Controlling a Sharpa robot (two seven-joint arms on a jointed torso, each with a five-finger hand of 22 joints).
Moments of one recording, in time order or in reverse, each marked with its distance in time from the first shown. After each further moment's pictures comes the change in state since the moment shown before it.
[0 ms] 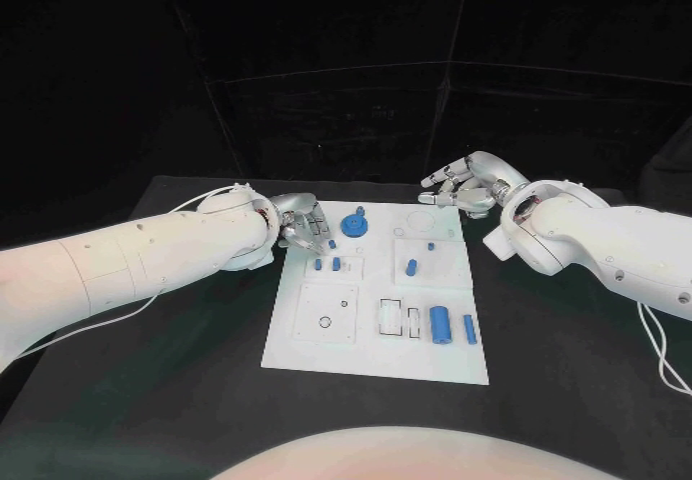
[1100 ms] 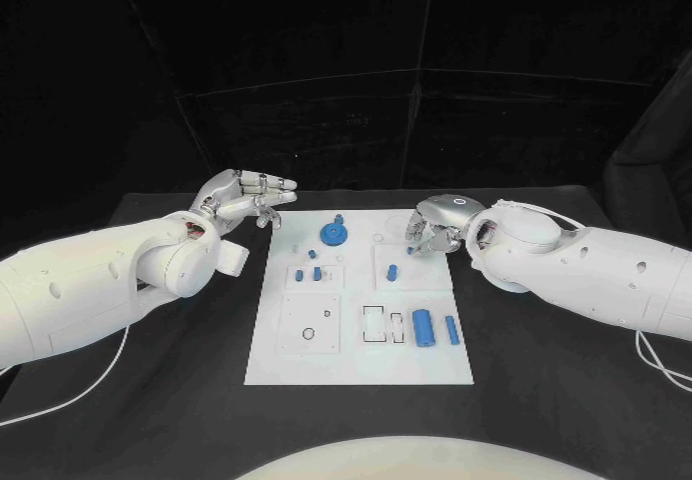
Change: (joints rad) left arm 0.001 -0.177 -0.001 0.159 1.053 -0.148 0.498; left_hand -0.029 0.040 -0.021 0.001 0.000 0.049 0.023 -0.006 0.004 -0.003 0.007 0.044 0.009 -0.170 0.019 -0.232 -0.408 0.038 -0.168 0.021 -0.336 -0.260; right arm -0.068 0.028 -0.002 -0.021 -0.744 0.166 -0.121; right_hand 0.151 -0.012 0.039 -0.052 -0.131 0.123 -0.016 -0.017 -0.002 0.061 0.010 -0.447 -0.466 0.000 0.000 -0.098 -0.112 0.016 -0.024 0.008 -0.057 -0.088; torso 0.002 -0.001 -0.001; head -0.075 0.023
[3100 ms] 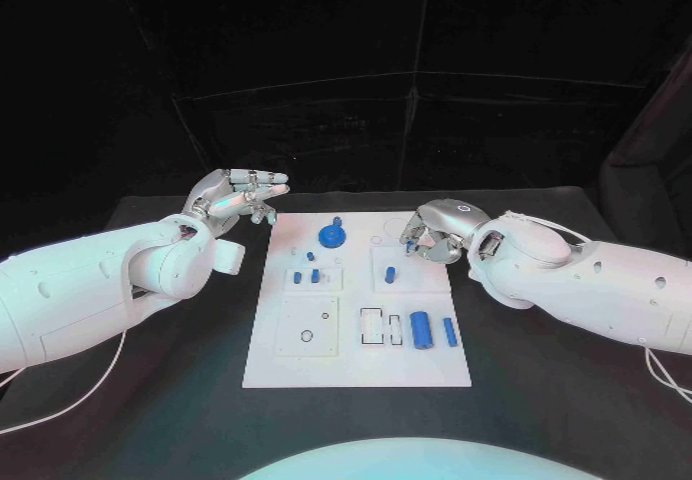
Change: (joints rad) left arm -0.001 -0.012 -0.001 0.010 0.105 0.002 0.047; left_hand 0.009 0.016 -0.008 -0.008 0.000 0.009 0.002 0.000 0.000 -0.010 0.002 0.004 -0.004 -0.007 0.000 -0.009 -0.019 0.000 0.000 0.000 -0.015 -0.012; right arm -0.023 -0.068 0.001 0.130 0.039 -0.123 -0.014; right_hand -0.131 -0.114 0.673 -0.138 -0.072 0.084 0.001 -0.006 0.001 0.122 -0.004 -0.071 -0.110 0.000 0.000 -0.008 -0.076 0.000 0.028 -0.004 0.012 0.035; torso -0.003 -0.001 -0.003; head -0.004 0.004
